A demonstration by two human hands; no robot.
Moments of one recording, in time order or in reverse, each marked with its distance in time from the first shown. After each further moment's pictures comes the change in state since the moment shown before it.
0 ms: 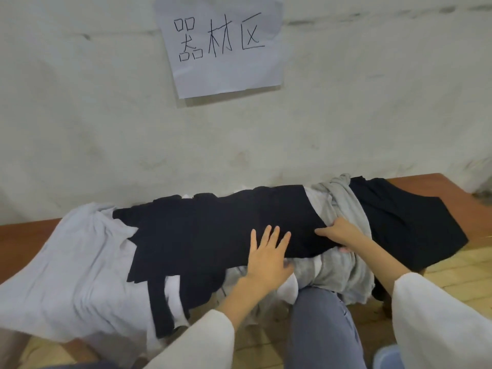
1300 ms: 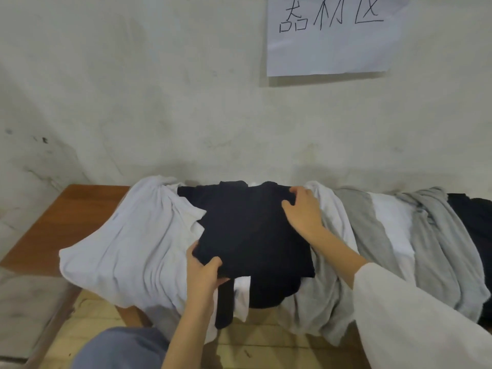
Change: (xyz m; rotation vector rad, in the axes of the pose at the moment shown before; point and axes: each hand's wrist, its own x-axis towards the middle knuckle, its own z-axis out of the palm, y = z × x) left_hand -0.132 -0.198 -0.022 -1.598 0.615 -0.950; right_hand -0.024 -0.188 0.181 0.038 0.162 -0.562
